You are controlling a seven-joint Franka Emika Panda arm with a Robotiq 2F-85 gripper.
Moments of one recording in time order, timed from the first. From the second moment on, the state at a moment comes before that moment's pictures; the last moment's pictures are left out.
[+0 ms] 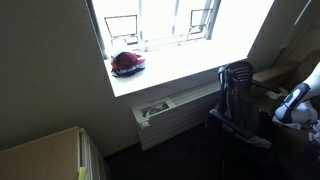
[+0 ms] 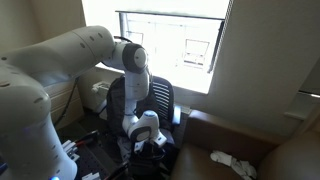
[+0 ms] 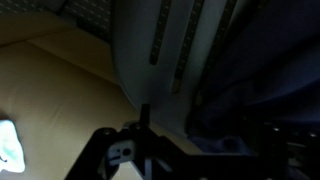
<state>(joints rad) 0.11 1.26 -0.12 -2.04 0.35 3.31 0.51</state>
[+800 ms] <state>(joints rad) 0.25 1.25 -0.20 -2.04 0.41 3.24 0.50</state>
